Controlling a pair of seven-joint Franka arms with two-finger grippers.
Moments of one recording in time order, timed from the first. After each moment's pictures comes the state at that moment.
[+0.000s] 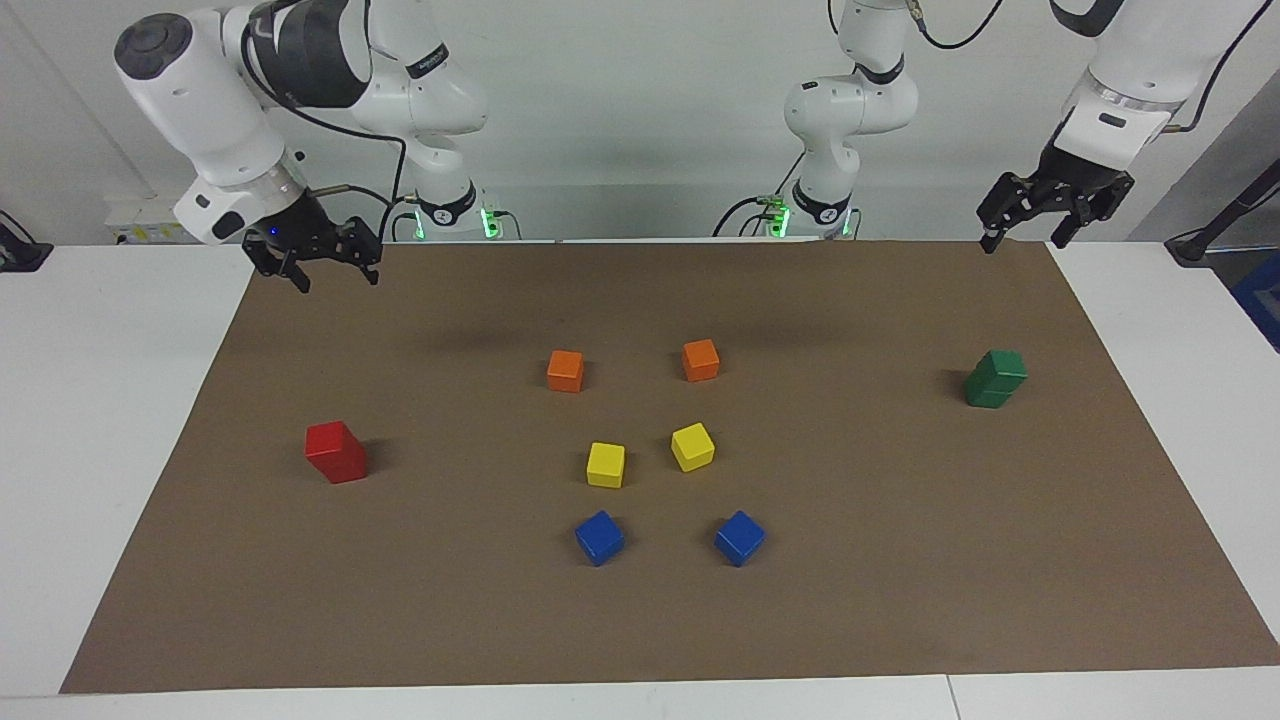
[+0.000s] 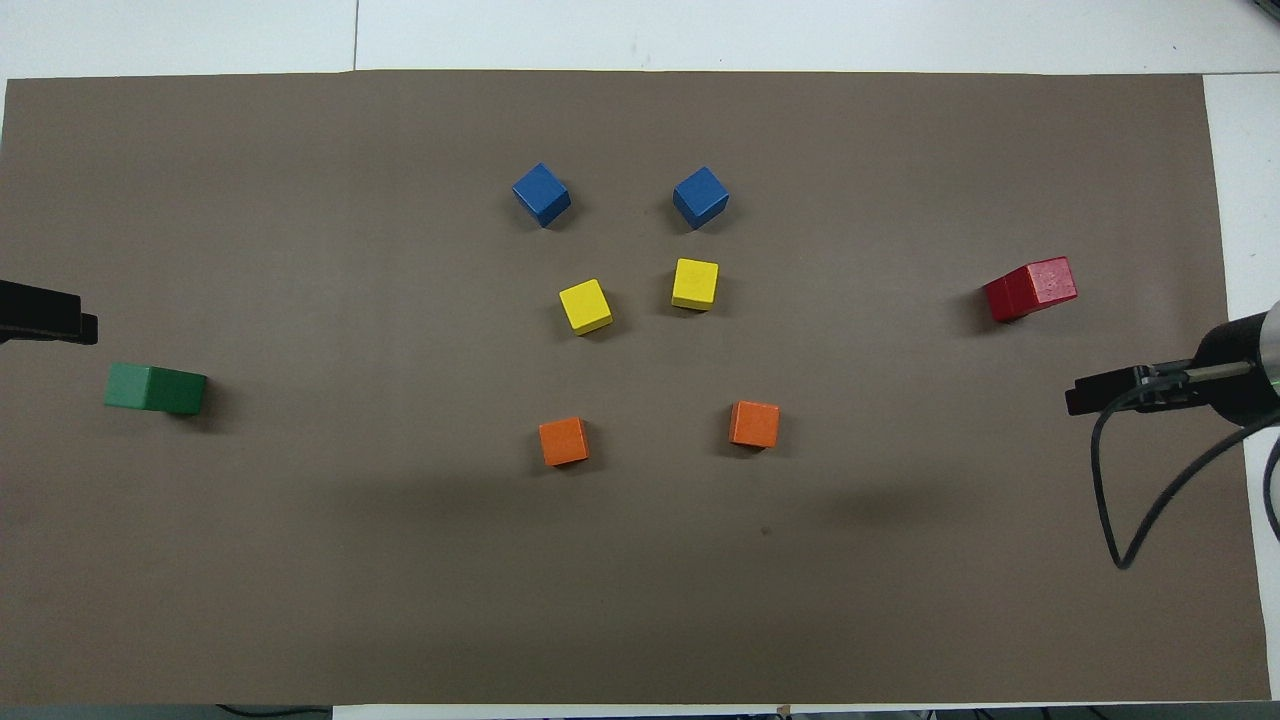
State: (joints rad) left arm 0.04 -0.09 -0.05 -1.61 -0.01 1.55 0.00; right arm -0.02 -0.21 -0.02 -1.95 0.07 1.64 -0.09
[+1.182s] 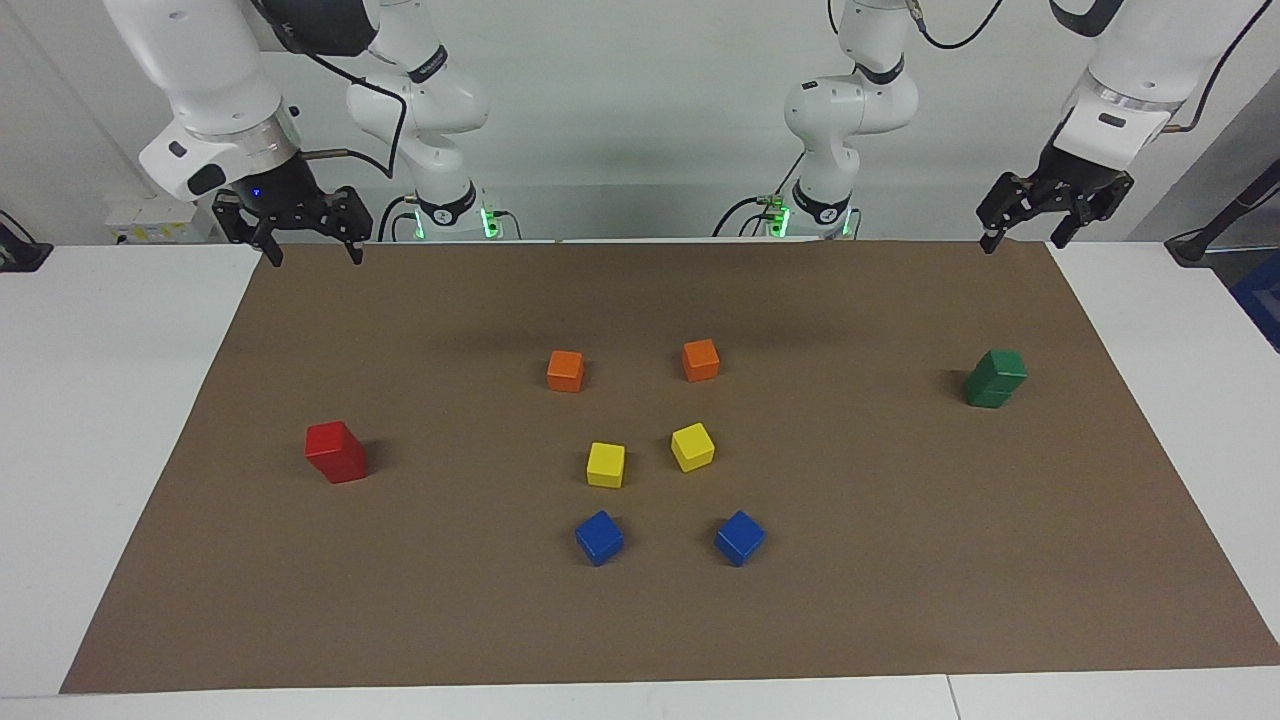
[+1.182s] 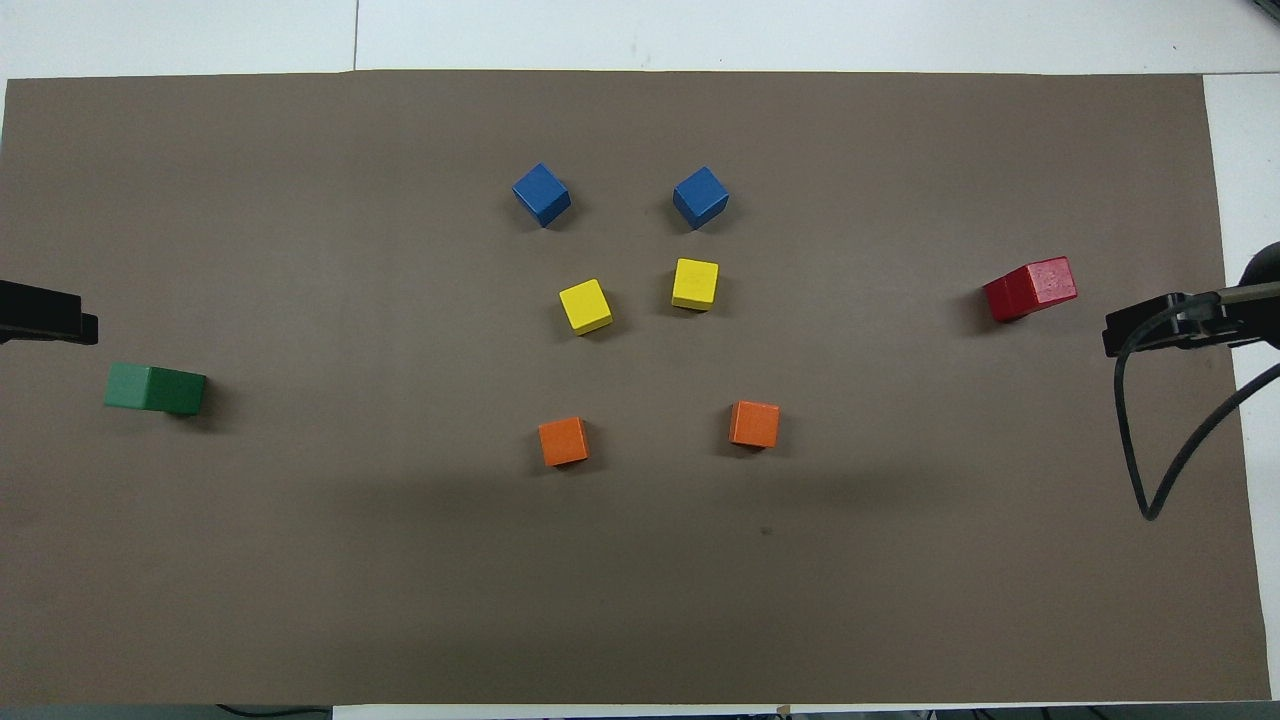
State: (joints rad) left arm 0.04 -0.09 -0.05 -1.61 -0.01 1.55 0.00; right arm 0.03 -0.06 -0.02 -1.63 -0.04 1.52 -0.03
